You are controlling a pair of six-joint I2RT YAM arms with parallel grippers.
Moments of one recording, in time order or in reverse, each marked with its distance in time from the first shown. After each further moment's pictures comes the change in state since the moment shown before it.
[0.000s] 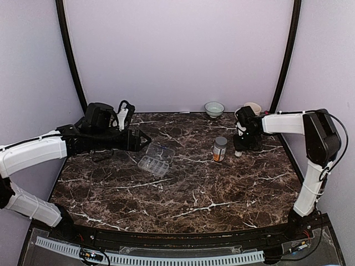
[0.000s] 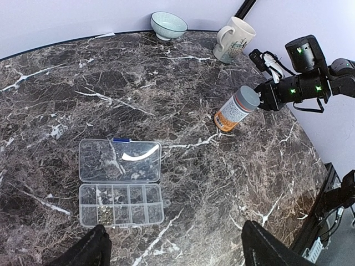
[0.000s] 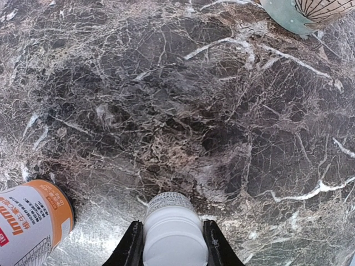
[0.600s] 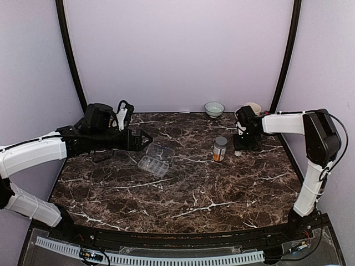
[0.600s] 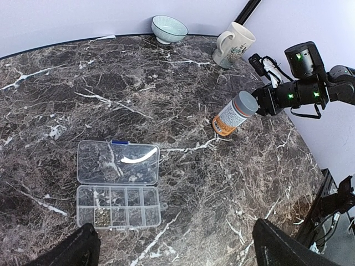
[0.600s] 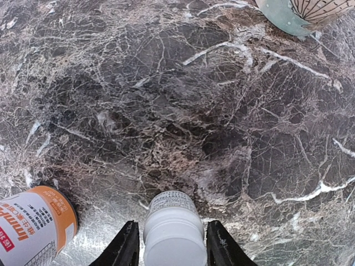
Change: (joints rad) left arm 0.000 -0.005 -0.015 0.034 -0.002 -0.027; right arm 0.000 0.000 0.000 0.014 0.001 0.022
